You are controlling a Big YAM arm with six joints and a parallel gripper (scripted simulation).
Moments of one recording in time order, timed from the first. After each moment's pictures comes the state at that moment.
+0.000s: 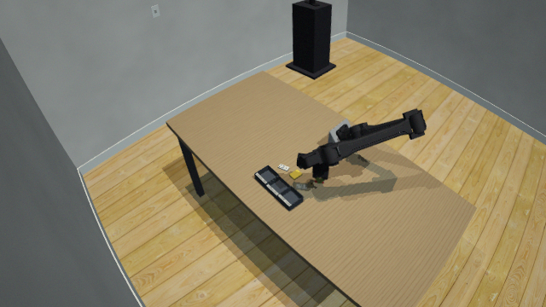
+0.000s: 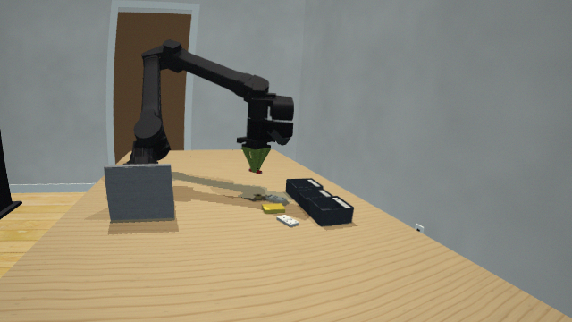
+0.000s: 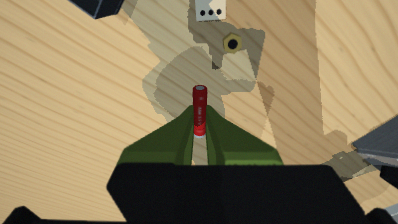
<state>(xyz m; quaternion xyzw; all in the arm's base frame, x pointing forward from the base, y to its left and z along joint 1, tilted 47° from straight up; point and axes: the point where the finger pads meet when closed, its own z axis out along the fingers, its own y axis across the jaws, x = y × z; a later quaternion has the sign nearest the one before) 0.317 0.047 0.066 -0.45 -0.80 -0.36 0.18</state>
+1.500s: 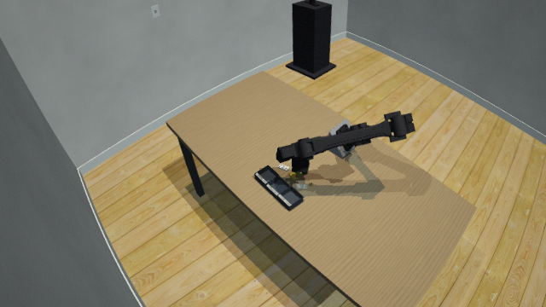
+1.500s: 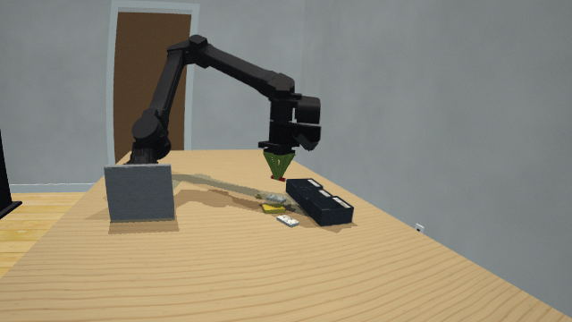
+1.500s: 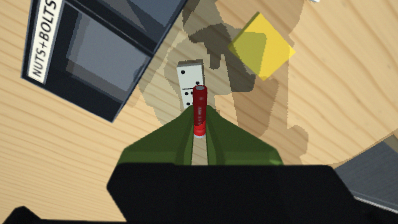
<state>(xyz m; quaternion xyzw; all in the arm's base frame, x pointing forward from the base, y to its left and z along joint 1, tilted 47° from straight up) 0.352 -0.012 0.005 -0.46 -0.80 -0.35 0.18</state>
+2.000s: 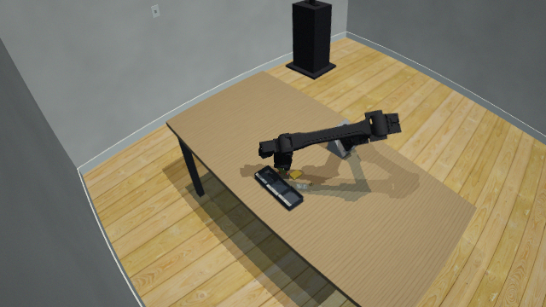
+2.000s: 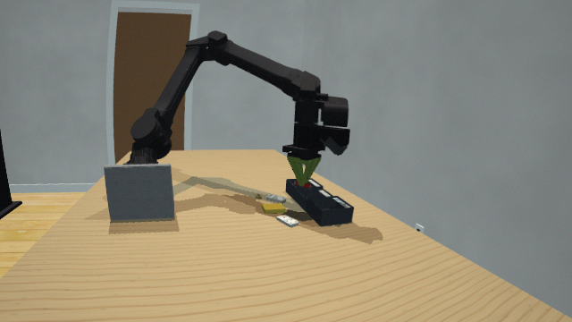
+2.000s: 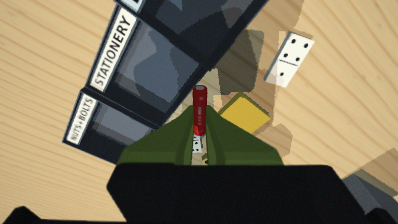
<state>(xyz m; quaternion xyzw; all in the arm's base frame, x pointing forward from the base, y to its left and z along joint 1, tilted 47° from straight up) 0.389 -0.063 -0.044 -0.46 -0.79 -0.35 0.18</state>
